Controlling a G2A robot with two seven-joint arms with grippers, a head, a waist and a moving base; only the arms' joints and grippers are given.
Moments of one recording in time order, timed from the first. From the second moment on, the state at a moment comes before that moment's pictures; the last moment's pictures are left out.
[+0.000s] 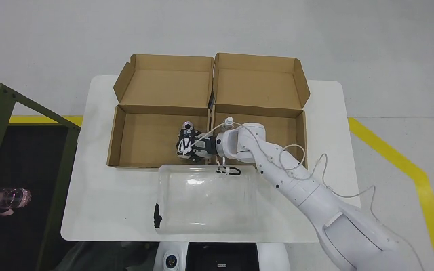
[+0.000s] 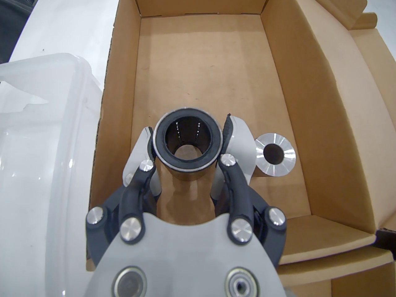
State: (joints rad) left arm -0.29 -0.19 -0.48 -1.38 1.96 -0.31 0.15; right arm -0.62 -1.46 0.62 -1.08 -1.31 -0.75 0.19
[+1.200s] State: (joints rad) left arm -0.29 -0.19 -0.48 -1.38 1.96 -0.31 0.15; right arm -0.86 -1.37 0.93 -1.57 -1.40 -0.74 0.17
